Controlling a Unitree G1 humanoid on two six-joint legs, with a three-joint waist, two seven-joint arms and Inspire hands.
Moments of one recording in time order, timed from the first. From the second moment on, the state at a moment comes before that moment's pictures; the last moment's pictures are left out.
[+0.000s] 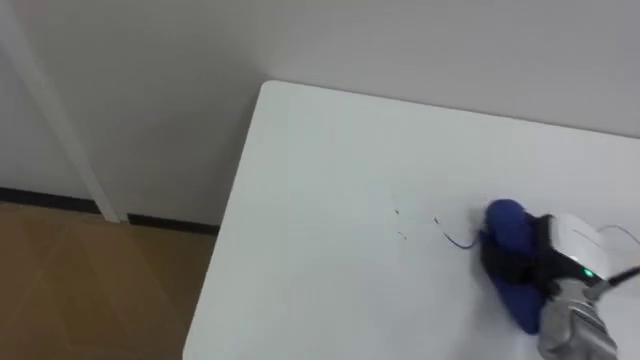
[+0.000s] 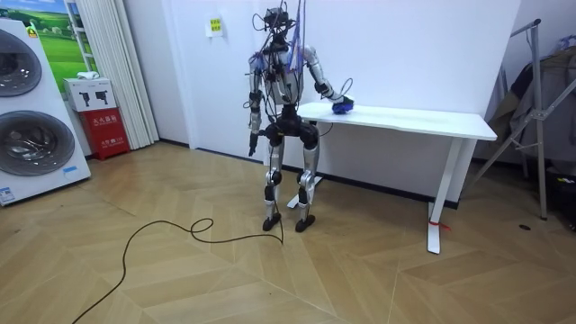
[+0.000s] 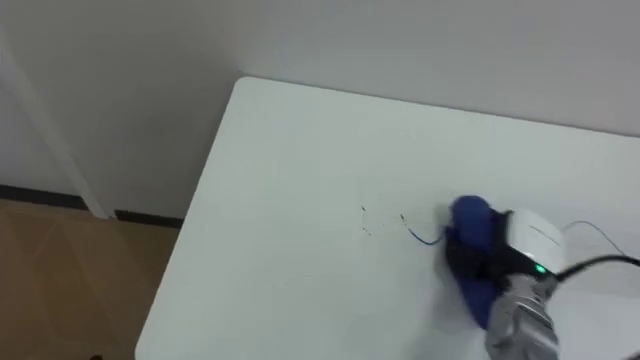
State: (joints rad) left arm 0.14 0.24 0.11 1.08 0.03 0.13 0.16; right arm -0.10 -0.32 0.14 0.52 -0.80 0.18 -0.23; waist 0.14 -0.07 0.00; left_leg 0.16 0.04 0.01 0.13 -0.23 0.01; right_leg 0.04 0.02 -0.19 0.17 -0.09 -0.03
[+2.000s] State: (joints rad) left arm 0.20 0.26 0.26 1.03 -0.08 0.14 0.19; right arm 0.01 -0.36 -0.22 0.78 -0.59 0.00 -0.37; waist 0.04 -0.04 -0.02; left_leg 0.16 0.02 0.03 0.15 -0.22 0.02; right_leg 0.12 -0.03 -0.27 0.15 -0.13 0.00
